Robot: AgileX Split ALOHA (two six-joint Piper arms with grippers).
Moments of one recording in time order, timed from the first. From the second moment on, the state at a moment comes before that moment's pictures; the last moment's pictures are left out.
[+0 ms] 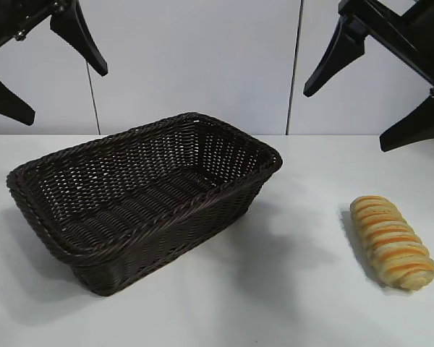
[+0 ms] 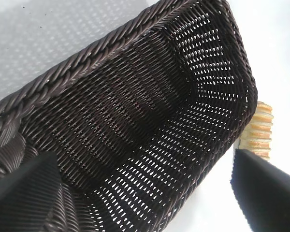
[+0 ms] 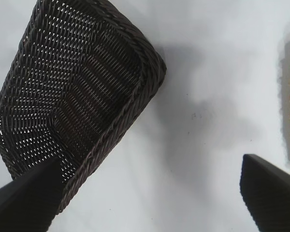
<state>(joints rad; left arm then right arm) -0.21 1.60 -1.21 -0.57 0.81 -0.04 0.12 1.47 -1.01 0.62 0.74 -0.08</state>
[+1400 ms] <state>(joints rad) -0.21 1.55 -1.20 -0.31 0.81 -0.32 0.12 1.47 -1.01 0.62 0.74 -0.08</state>
